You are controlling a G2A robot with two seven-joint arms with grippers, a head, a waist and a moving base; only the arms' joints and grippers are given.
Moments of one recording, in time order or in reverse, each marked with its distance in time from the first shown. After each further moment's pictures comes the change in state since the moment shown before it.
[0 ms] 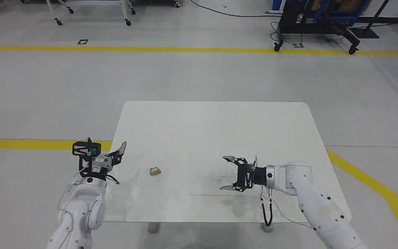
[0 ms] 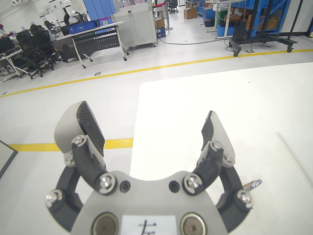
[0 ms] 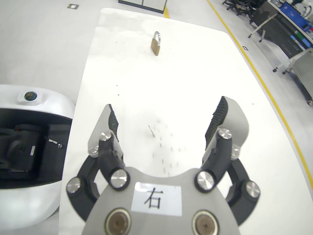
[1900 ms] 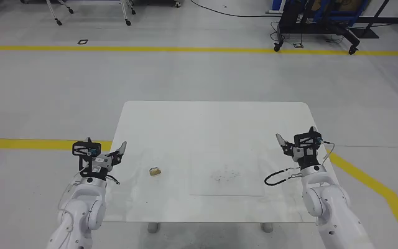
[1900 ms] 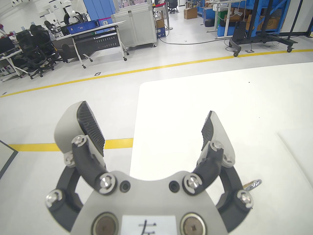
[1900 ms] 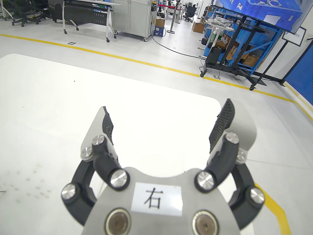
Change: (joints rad) left arm 0.000 0.000 0.000 0.000 0.000 0.000 0.000; right arm -0.340 -0.094 0.393 -0.226 0.402 1.012 0.295
